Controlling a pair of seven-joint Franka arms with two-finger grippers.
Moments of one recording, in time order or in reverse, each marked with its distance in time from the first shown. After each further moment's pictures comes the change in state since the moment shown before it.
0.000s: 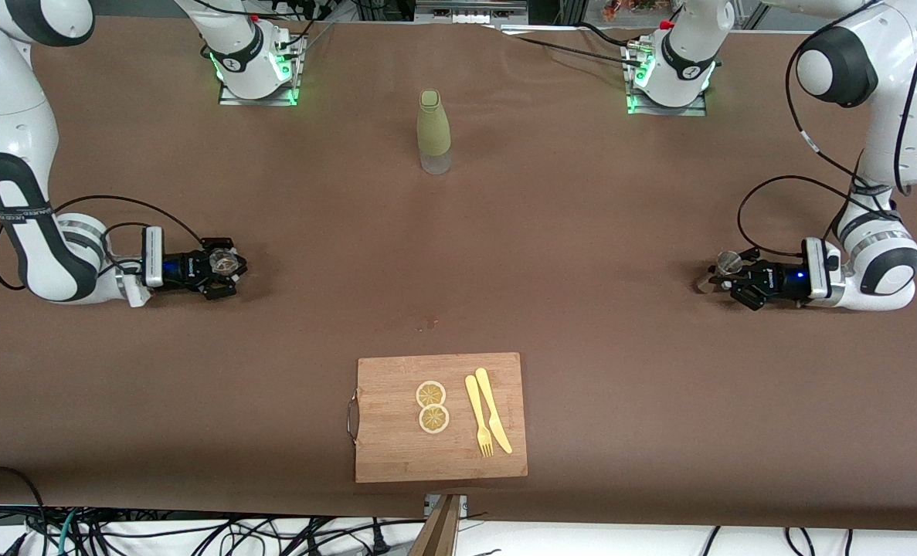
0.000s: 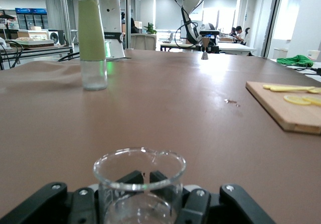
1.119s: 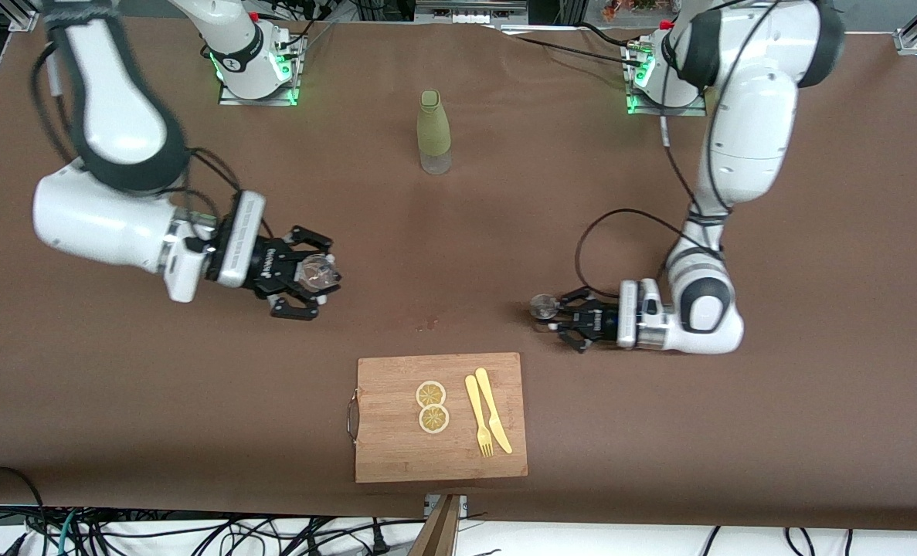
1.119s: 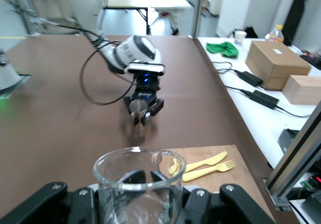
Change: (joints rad) left arm -0.537 -0.012 -0.043 0.061 -0.404 0.357 -0.259; right arm 0.453 -0.506 0.108 0.044 0.221 0.478 0.753
